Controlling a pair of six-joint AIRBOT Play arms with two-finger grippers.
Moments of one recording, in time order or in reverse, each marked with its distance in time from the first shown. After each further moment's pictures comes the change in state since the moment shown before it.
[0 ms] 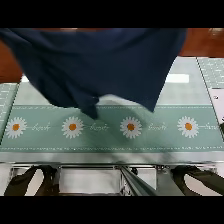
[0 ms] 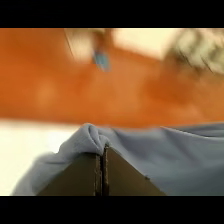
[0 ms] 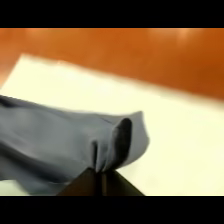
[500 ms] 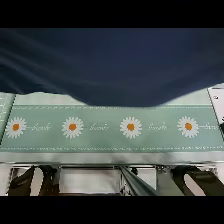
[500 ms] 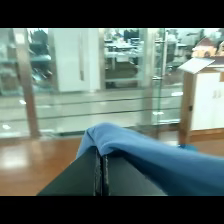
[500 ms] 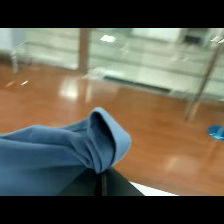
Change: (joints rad) left arm 0.130 0.172 0.376 0.198 -0.043 0.003; right arm -0.030 0.381 0.137 -0.301 0.099 -0.007
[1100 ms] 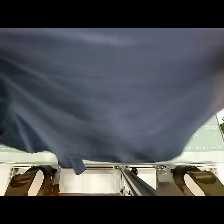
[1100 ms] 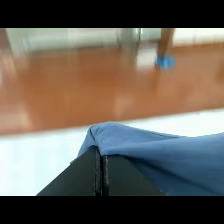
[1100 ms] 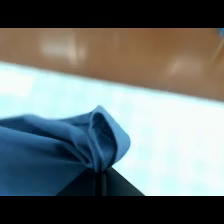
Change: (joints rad) left arm -0.286 -0.021 -0.270 0.275 -0.128 -0.103; right arm 0.000 0.037 -0.454 -0.072 0.018 0.026
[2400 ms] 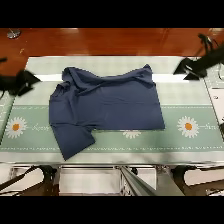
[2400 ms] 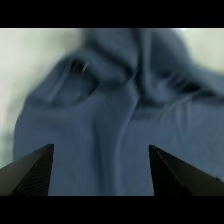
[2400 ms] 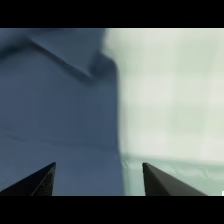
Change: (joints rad) left arm 0.224 -0.665 -0.330 -0.185 0.013 -0.012; right arm -0.254 -0.858 0.005 0.255 0.074 0.027
